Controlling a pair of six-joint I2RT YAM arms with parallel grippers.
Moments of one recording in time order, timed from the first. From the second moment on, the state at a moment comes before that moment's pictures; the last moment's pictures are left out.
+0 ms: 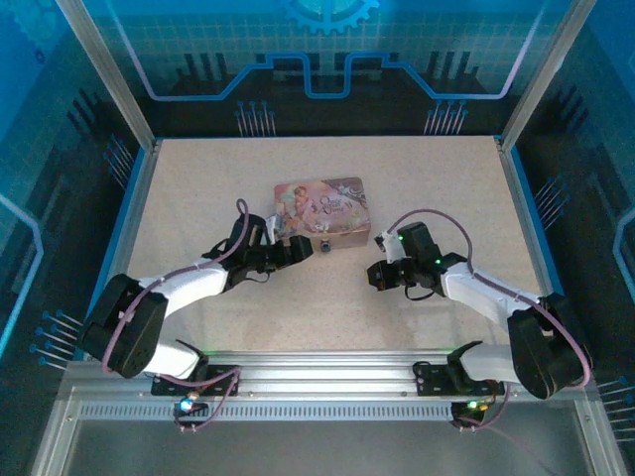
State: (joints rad) left arm -0.42 1.43 0.63 0.12 0.41 -0.80; right arm 0.43 1.29 0.62 -0.29 -0.45 0.29
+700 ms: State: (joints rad) left arm -0.35 1.64 0.79 0.24 0.41 -0.74; right arm 0.43 1.30 0.62 -0.29 -0.45 0.29
